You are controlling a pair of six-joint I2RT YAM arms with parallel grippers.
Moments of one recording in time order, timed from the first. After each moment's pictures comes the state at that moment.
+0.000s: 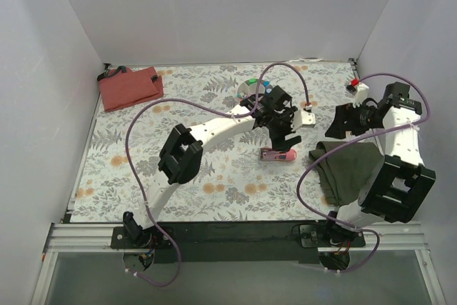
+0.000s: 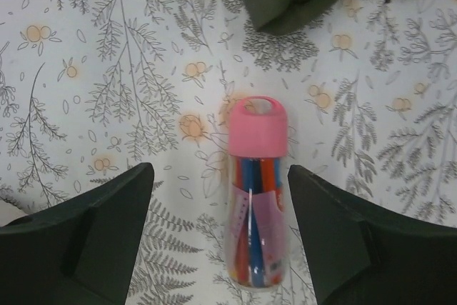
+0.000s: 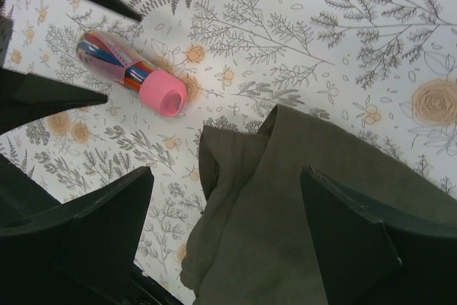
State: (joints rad) left arm -0.92 2.25 2.01 -0.66 0.46 0.54; right arm -0.36 1.49 1.27 -1.03 -0.76 -0.65
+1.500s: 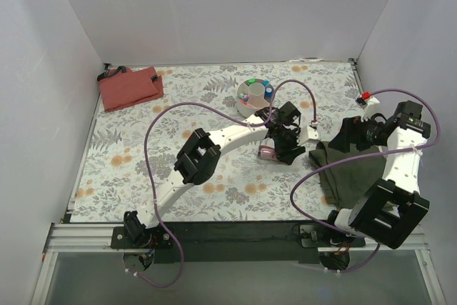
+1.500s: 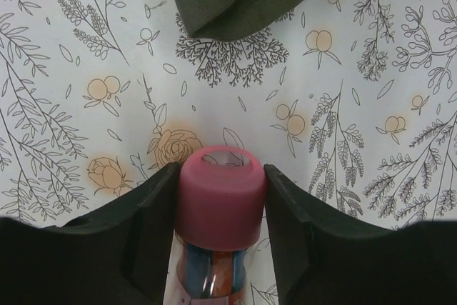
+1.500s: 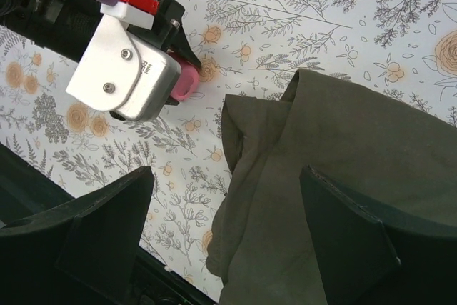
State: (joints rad) left arm -0.97 2.51 2.23 -0.75 0.50 0.50; right arm -0.50 1.28 1.09 -1.06 -0.84 -0.68
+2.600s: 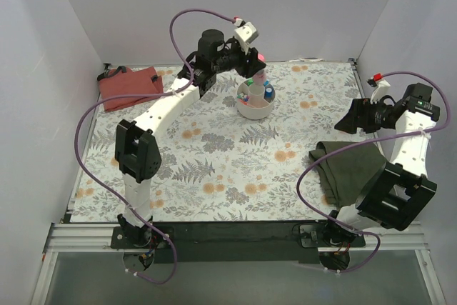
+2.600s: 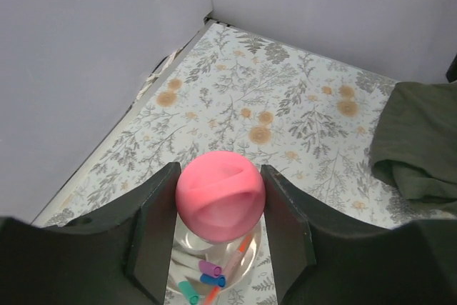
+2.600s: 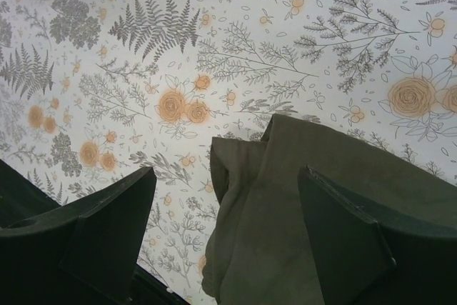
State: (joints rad) left arm -0.57 1.98 1.93 -0.07 0.50 0.10; right arm -0.50 1.42 1.30 -1.05 -0.88 -0.57
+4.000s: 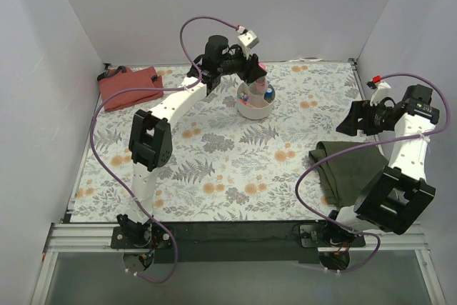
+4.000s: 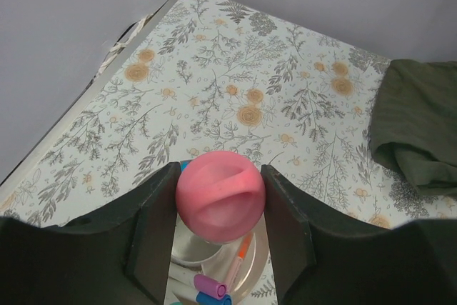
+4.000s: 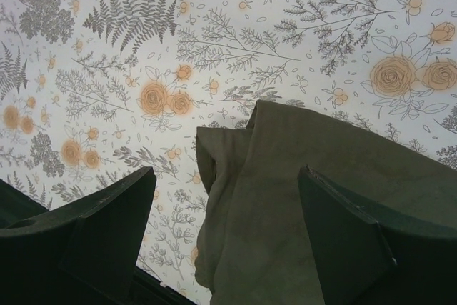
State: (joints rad) left arm -0.52 2.19 2.01 -0.01 0.63 0.04; right arm -0.50 1.39 1.28 -1.03 -0.80 -0.56
